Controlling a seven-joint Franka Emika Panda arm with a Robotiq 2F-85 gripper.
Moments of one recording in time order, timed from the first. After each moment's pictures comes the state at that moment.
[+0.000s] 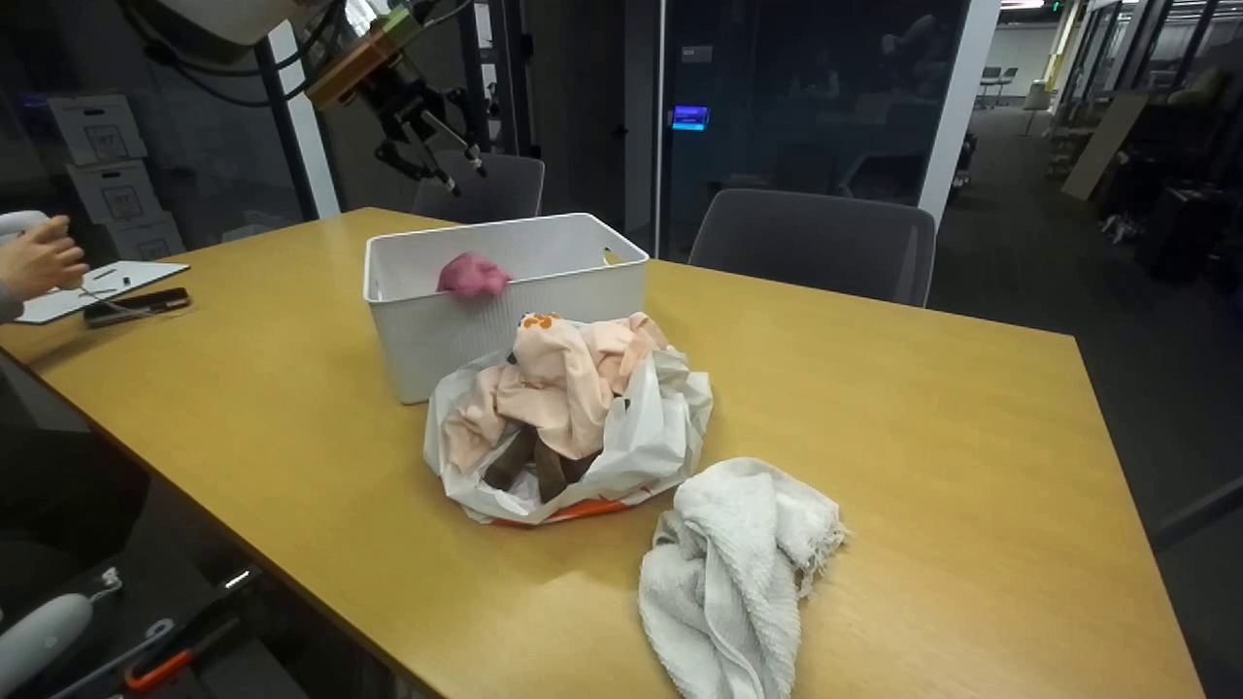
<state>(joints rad) 0.23 0.21 0.35 -1.86 -0.76 2.12 0.11</state>
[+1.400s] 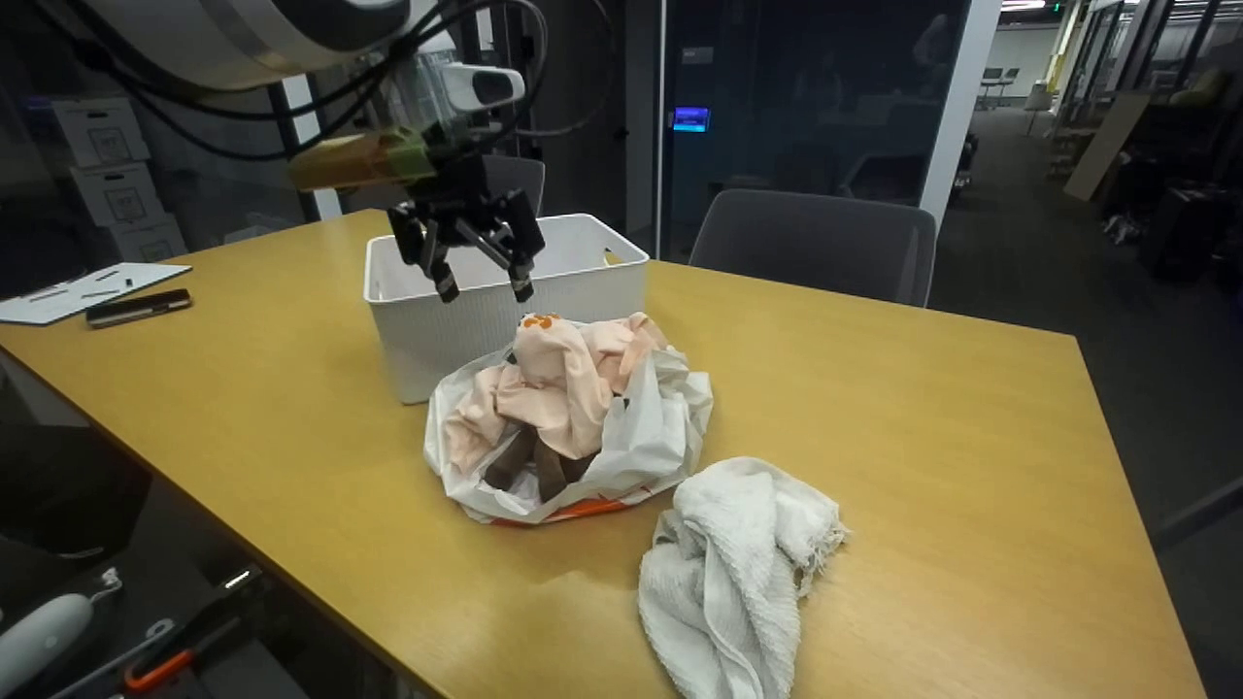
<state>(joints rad) 0.10 -0.19 0.10 -2.51 -0.22 2.44 0.07</state>
